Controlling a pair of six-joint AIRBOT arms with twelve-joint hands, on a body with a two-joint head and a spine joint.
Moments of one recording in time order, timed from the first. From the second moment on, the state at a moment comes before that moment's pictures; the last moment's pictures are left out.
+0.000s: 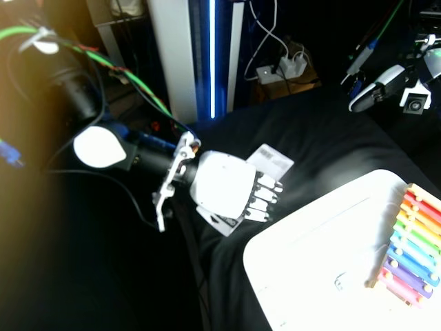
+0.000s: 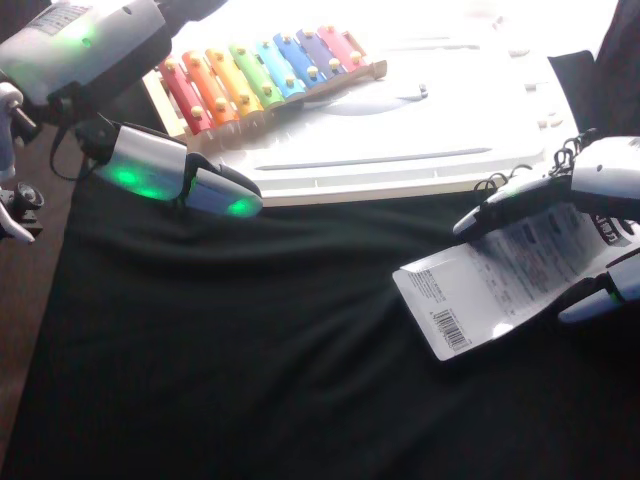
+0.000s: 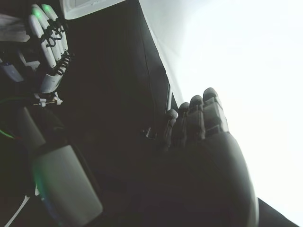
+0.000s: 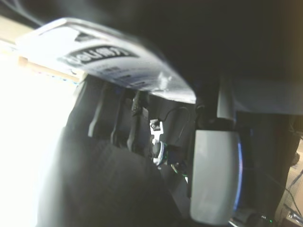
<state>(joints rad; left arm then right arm) 0.69 -0.97 1.18 0.07 -0.89 0.86 -0.84 -1.04 1.41 -0.82 0.69 0.19</state>
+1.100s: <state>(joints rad) 0.71 -0.98 1.17 0.05 -0.90 0.86 -0.78 -1.04 1.40 -0.91 0.64 0.19</state>
